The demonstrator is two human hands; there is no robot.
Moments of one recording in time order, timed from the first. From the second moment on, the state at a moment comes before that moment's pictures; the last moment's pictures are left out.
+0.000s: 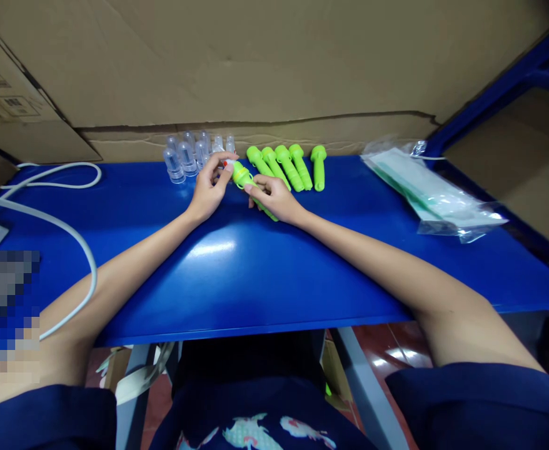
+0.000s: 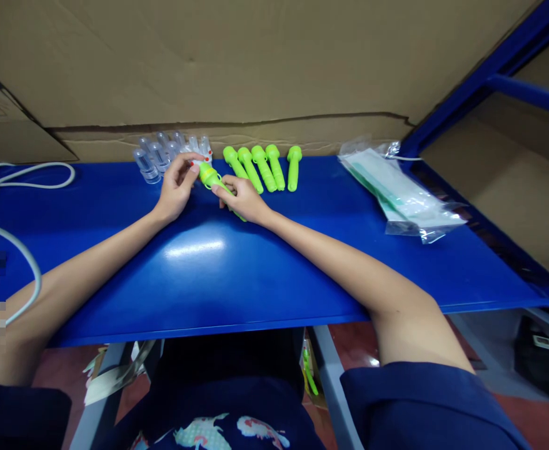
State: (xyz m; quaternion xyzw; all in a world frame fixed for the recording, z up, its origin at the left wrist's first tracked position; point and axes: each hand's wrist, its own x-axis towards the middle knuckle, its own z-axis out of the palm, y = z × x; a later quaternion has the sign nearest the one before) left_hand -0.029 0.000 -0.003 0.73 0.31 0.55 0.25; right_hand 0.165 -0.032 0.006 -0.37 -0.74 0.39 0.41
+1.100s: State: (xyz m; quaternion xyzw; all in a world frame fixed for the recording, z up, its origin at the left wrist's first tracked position) left_hand -0.029 0.005 -0.012 0.74 0.32 0.50 0.31; right_hand 0.183 -0.020 0.024 -0.42 -0.72 0.29 0.46
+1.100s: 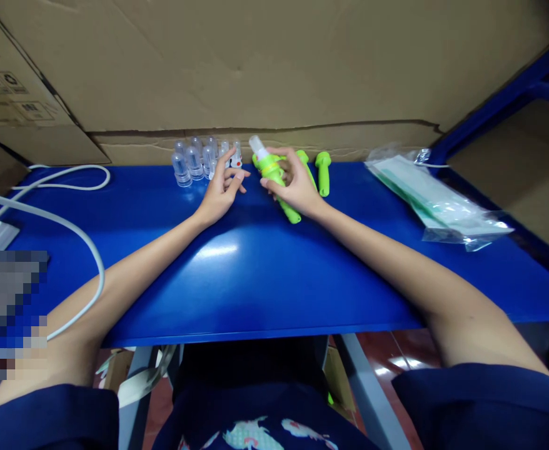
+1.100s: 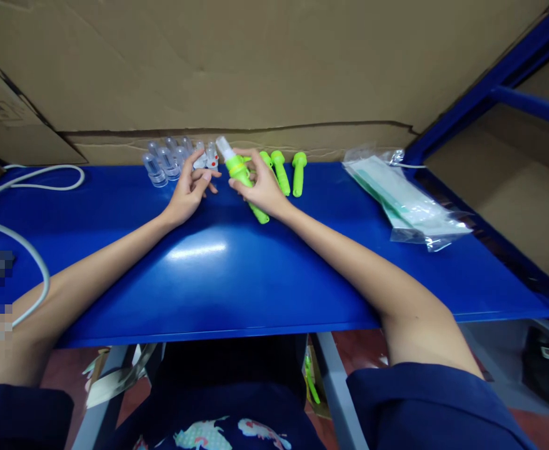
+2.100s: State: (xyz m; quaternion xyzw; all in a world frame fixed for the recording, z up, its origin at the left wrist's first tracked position) left_hand -0.022 -0.016 0.008 0.79 0.31 0.45 0.29; right_hand 0.334 0.030 0.071 -0.78 -0.63 0.00 0.01
